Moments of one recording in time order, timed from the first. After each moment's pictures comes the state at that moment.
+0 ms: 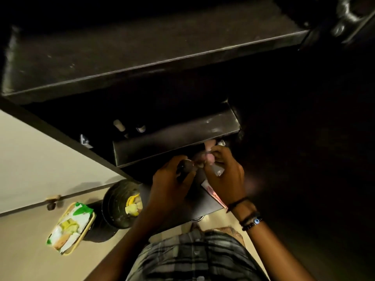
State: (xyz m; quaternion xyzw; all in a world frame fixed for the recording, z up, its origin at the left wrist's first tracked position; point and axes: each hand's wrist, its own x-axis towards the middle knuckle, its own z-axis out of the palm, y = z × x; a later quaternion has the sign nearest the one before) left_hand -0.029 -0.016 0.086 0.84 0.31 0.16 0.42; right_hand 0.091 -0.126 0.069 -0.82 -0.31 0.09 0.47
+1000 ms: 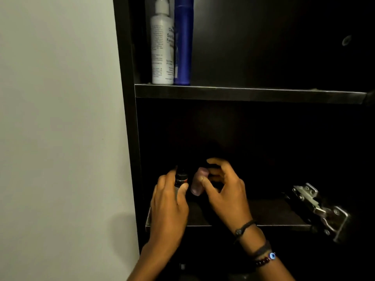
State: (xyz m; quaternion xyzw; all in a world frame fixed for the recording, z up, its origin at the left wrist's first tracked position) left_hand -0.022 0.076 0.331 0.76 0.34 0.51 0.22; right_hand 0.095 0.018 0.355 -0.61 -0.51 0.03 0.61
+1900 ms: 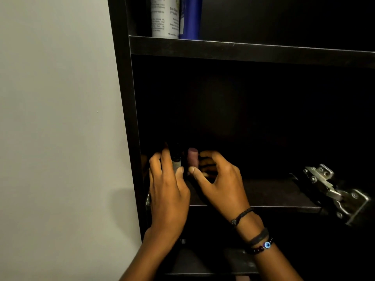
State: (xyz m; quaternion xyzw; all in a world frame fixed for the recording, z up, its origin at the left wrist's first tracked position) left_hand -0.014 0.082 0.311 0.73 0.36 0.55 0.15; right_hand 0.097 0.034 0.324 -0.67 -0.55 -0.02 0.51
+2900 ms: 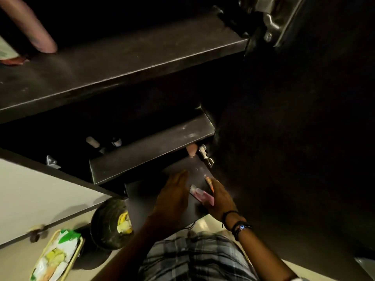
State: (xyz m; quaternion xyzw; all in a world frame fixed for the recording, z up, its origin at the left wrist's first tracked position) left_hand -0.003 -0.041 0.025 0.94 0.16 0.01 0.29; right_hand 0.094 -0.193 -0.032 -0.89 -0.22 0.30 0.27
